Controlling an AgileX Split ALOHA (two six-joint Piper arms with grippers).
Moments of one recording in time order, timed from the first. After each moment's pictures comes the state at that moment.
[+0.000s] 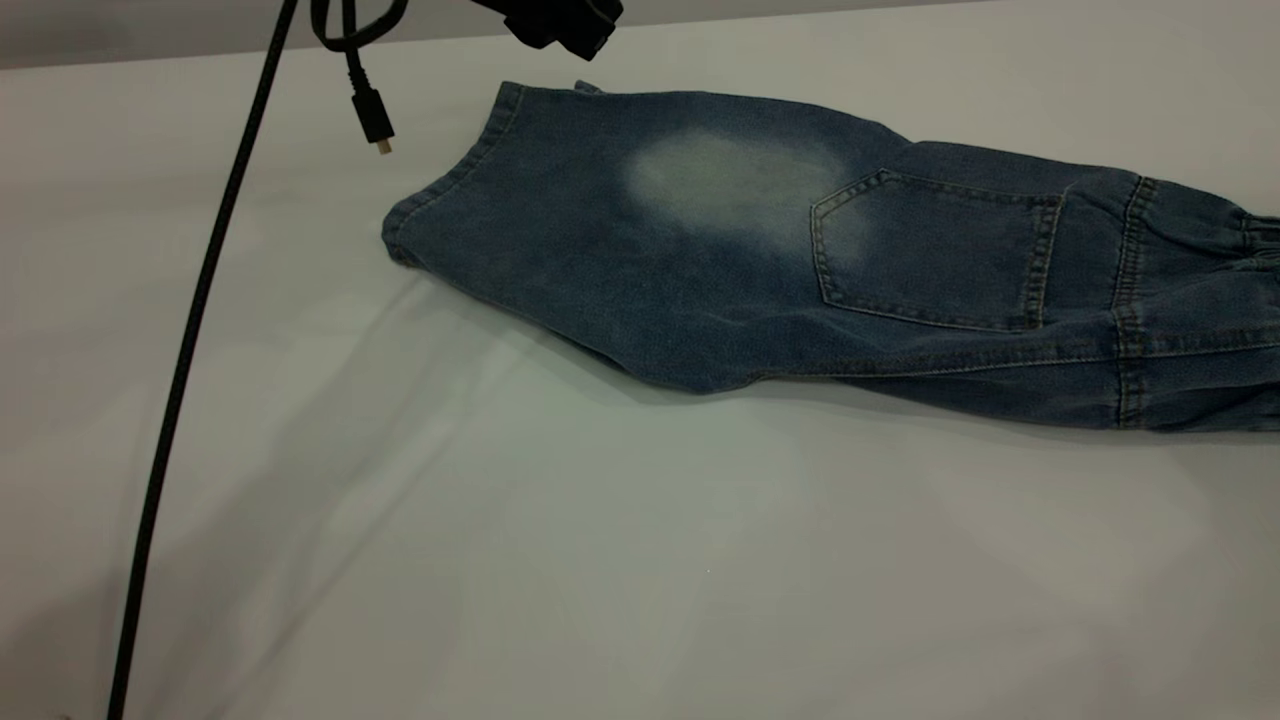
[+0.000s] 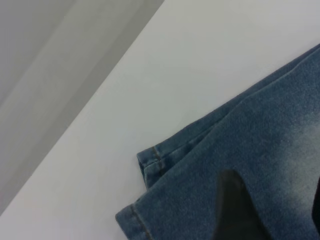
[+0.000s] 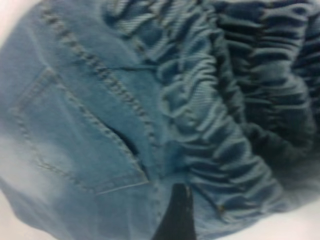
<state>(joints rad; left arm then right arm) -0.45 2.09 -1.31 1.74 -0.09 -1.22 -0.60 1.89 -0.68 1.07 0.75 -0.38</state>
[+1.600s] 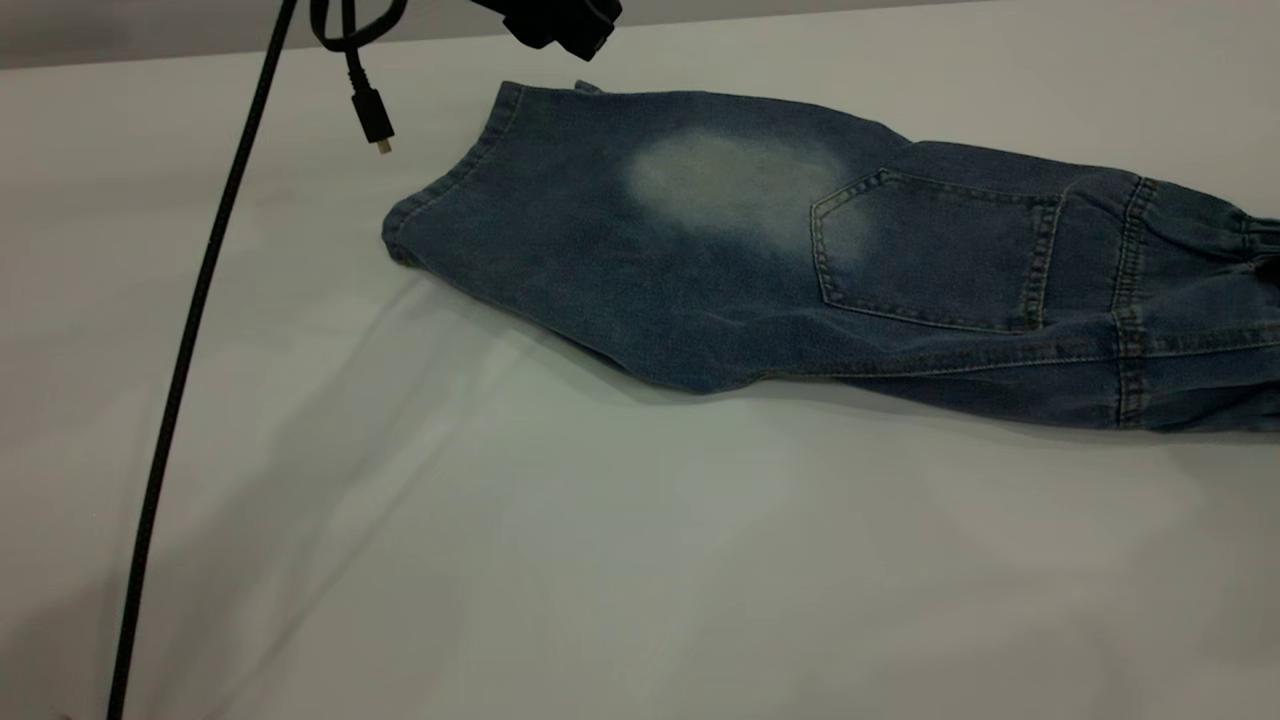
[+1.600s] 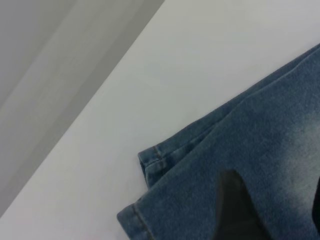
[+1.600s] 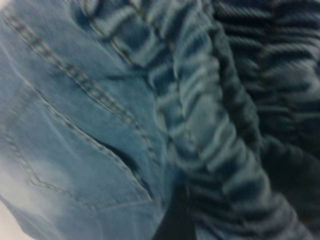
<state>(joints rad) -0.45 2.09 -1.31 1.74 -0.09 -1.22 -0.54 1.99 -0.68 1.20 0.71 -0.40</state>
